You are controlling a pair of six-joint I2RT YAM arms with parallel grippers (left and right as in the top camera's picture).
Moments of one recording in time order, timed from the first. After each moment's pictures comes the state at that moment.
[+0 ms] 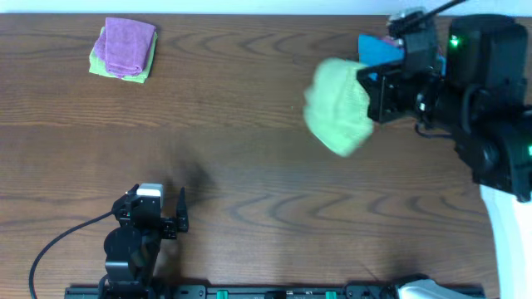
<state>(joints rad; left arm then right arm) -0.05 0.01 0.15 -0.52 0.02 0.04 0.26 1.39 1.90 -1.19 -0.28 0.14</state>
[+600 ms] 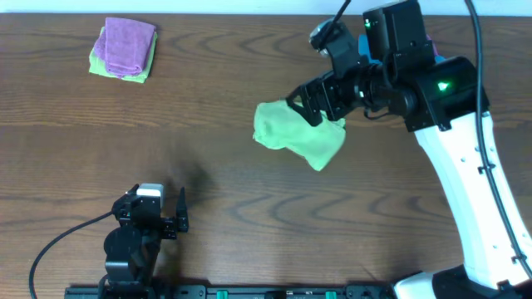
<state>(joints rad) -0.05 0.01 0.15 -0.52 0.02 0.05 0.37 1.61 1.90 -1.25 -0.37 -0.07</state>
